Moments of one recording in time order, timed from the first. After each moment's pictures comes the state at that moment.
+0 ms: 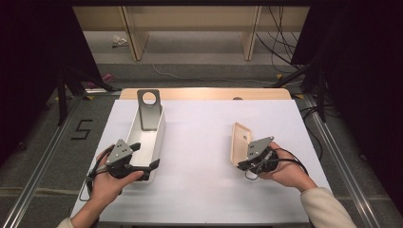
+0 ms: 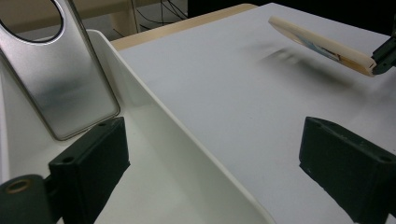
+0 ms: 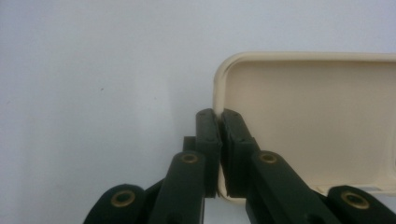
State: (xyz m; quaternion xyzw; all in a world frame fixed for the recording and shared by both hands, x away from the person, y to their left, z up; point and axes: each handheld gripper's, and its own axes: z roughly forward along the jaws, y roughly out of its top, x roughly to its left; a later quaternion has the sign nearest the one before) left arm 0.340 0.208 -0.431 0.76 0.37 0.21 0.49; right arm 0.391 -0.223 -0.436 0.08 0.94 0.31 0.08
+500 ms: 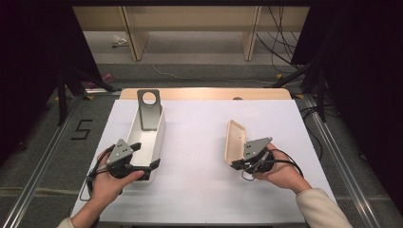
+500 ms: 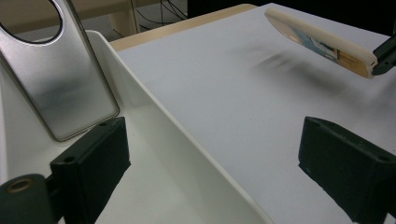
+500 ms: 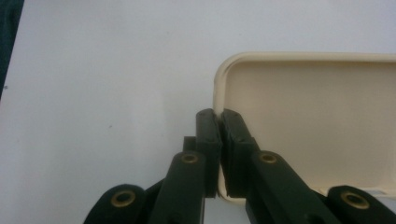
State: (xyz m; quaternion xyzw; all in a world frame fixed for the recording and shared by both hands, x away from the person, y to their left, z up) left arm 0.340 0.206 -0.430 0.76 0.38 0.21 0.49; right arm 0.387 -0.210 -0.434 0.08 0.93 0.35 0.09
